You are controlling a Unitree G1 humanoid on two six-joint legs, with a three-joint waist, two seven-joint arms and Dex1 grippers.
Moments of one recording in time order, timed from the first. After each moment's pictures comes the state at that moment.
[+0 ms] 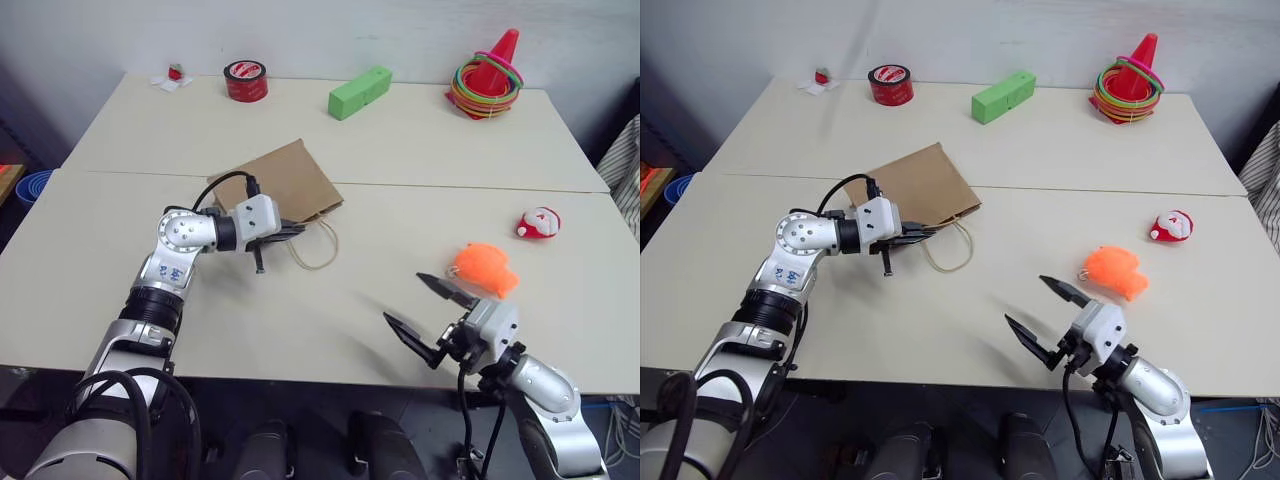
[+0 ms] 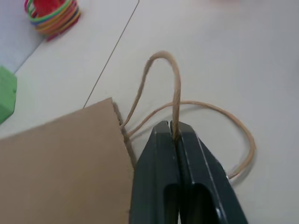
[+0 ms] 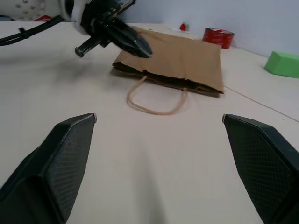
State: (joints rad) left arm -0.84 0.49 -0.16 0.59 -0.07 -0.29 -1.05; right arm 0.17 -0.44 -0.04 -0.35 0.36 -0.11 0.75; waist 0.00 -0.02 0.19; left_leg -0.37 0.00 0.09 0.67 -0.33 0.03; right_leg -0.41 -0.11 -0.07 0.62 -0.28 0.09
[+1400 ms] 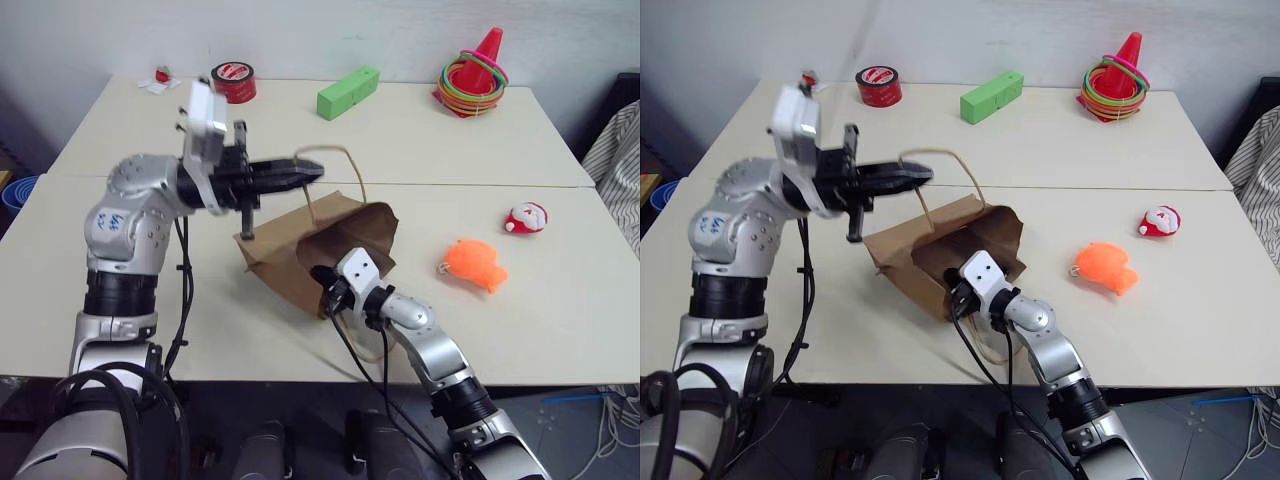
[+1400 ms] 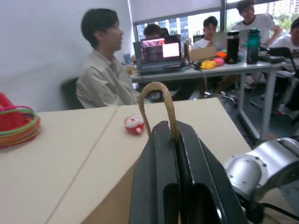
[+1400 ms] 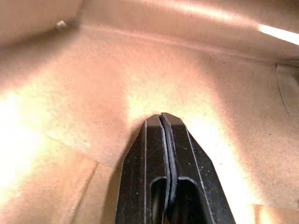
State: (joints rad) left arm -0.94 0.53 0.07 0.17 -0.58 0.40 -1.18; right arm -0.38 -0.16 0.29 0.11 0.02 0.17 0.50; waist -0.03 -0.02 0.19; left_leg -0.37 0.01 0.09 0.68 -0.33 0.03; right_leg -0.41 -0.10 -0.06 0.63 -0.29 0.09
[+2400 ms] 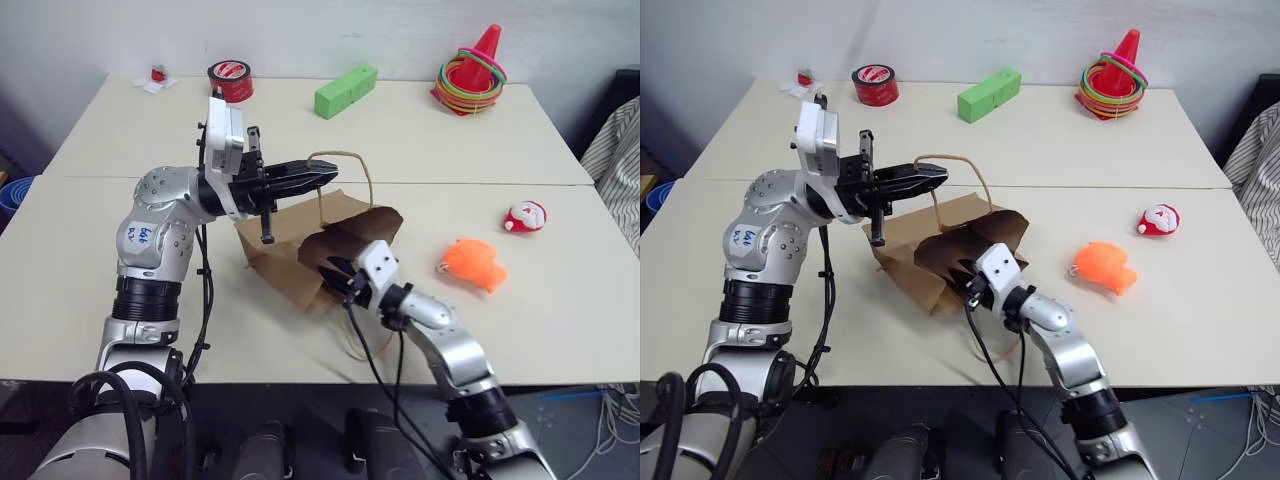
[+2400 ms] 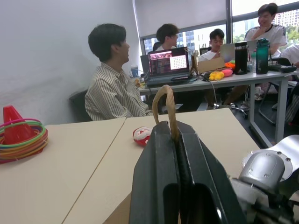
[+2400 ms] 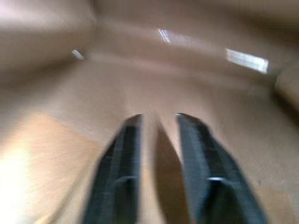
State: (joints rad) left arm -0.87 0.43 0.05 0.16 -0.54 0.28 -1.15; right arm -0.28 -0.27 0.20 -0.20 0.17 0.29 0.63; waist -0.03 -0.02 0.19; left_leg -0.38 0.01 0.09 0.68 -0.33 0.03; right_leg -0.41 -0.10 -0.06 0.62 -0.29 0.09
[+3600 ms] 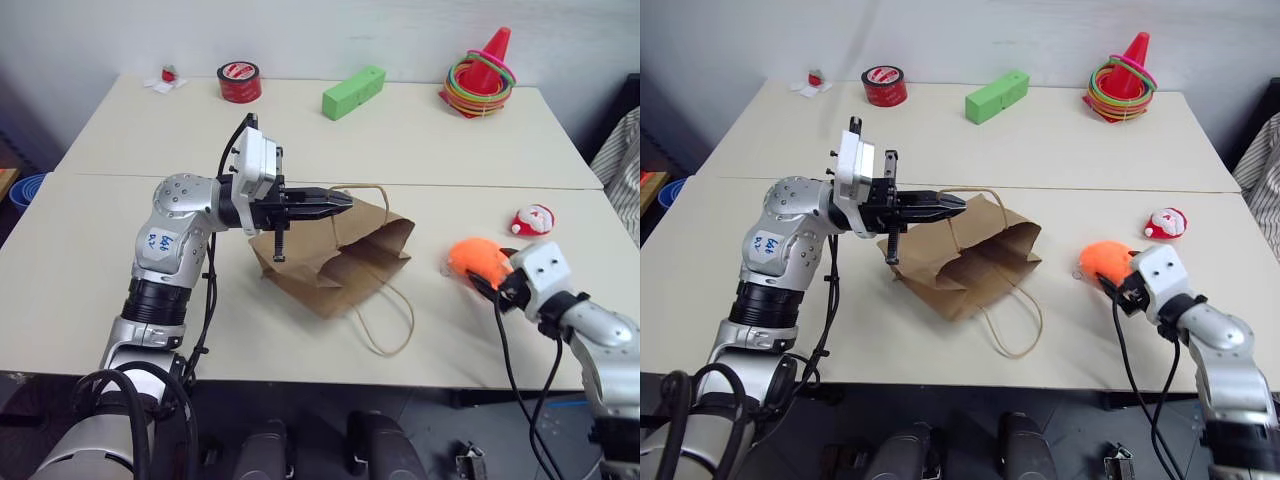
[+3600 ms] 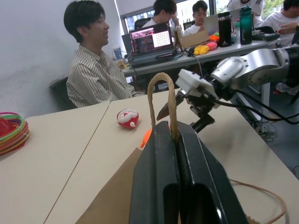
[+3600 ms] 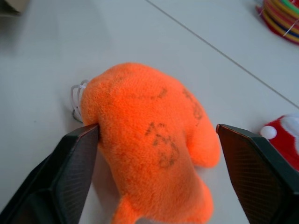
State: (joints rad) left arm -0.85 0.44 -0.05 0.15 -0.46 0.21 -1.20; right arm -0.17 -0.68 -0.22 0.06 0.14 0.22 0.64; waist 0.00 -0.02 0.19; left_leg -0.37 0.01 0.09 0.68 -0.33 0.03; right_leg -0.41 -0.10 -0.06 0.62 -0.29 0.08
